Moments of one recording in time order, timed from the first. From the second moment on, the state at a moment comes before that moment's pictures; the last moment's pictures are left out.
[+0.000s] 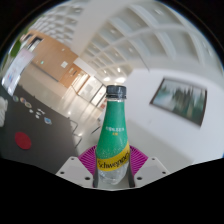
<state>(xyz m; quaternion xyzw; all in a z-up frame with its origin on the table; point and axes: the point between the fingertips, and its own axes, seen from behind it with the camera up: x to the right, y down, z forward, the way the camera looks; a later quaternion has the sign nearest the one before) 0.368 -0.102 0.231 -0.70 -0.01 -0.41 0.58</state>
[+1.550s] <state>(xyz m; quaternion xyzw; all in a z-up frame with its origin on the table) 0.105 0.069 0.149 -0.78 -0.03 -0.03 0.63</state>
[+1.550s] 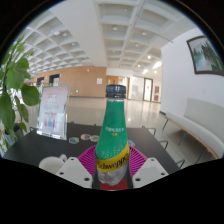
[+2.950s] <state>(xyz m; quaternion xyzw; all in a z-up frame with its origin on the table) 0.072 -0.304 0.205 -0.81 -0.01 -0.07 0.58</state>
